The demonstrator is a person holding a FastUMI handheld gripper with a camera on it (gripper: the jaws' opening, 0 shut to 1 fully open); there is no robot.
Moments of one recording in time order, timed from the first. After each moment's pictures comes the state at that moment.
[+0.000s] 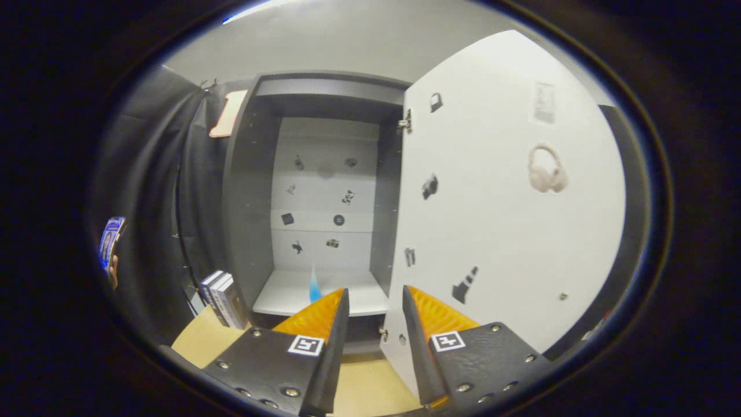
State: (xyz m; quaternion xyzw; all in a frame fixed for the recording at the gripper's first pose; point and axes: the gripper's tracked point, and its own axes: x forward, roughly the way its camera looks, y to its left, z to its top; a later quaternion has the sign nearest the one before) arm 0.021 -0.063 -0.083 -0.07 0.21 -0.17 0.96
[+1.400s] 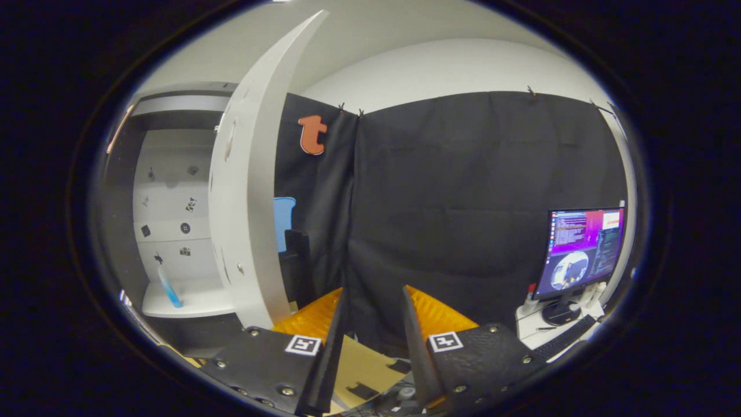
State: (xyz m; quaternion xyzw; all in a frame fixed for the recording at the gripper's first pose) arm -0.104 -0.265 -0.045 -0.08 0.17 -0.43 0.88
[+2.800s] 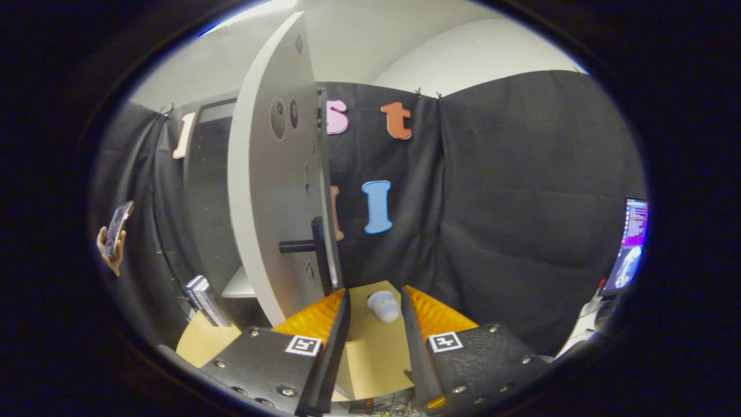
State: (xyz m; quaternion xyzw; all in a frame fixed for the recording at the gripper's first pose) arm -0.068 -0.158 -0.082 0.00 0.24 -0.19 0.95
